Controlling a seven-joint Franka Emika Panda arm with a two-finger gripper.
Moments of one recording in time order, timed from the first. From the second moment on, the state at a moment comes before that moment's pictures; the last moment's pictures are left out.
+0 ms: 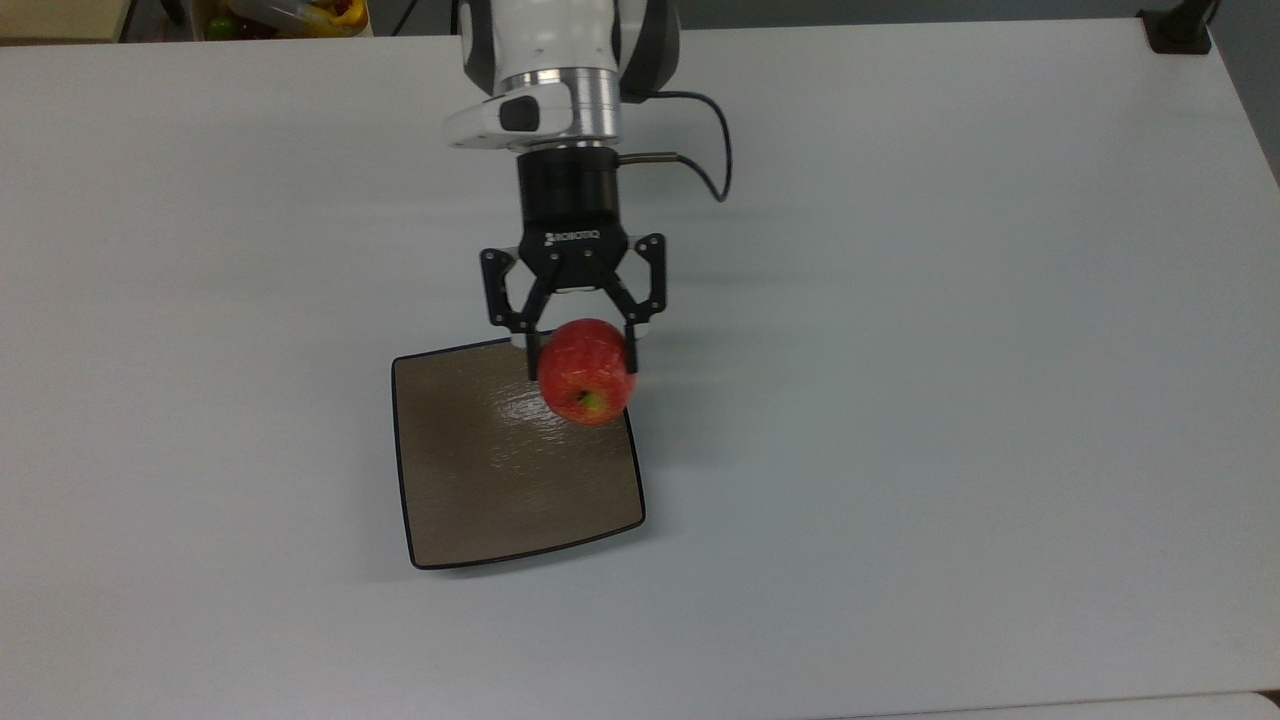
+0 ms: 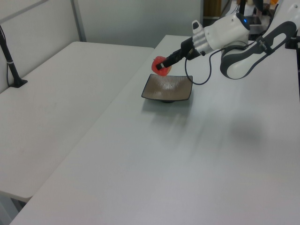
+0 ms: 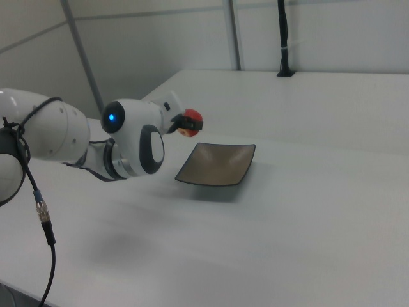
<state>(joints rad) 0.04 0.35 0.04 -1.98 -0.33 3.39 0.40</state>
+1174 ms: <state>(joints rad) -0.05 0.53 0.05 -1.94 -0.40 3.46 0.32</state>
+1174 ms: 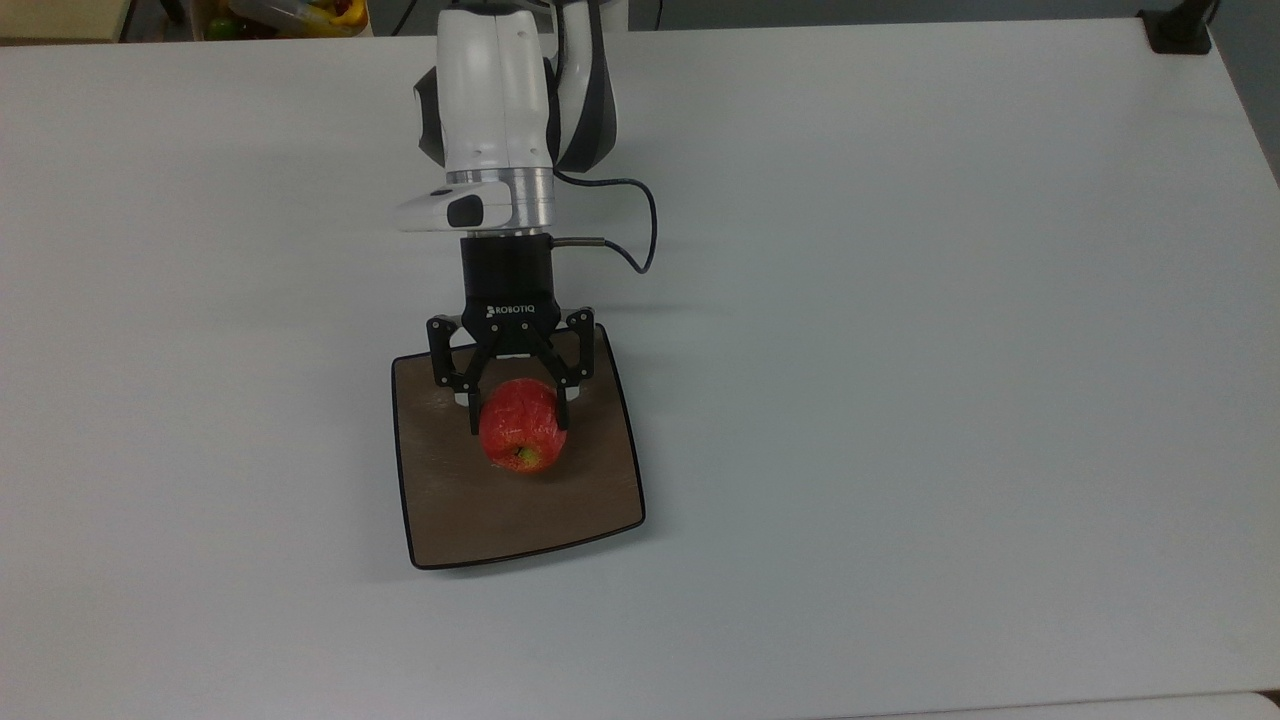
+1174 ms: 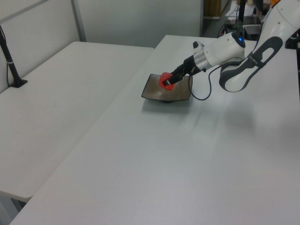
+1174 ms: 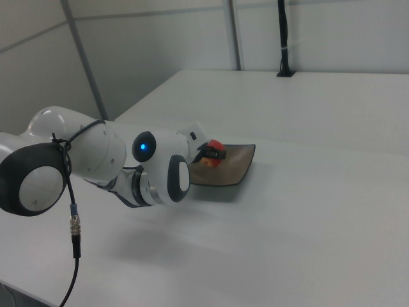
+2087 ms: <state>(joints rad) -0.05 0.58 0.05 -1.89 -0.40 3.46 0.32</state>
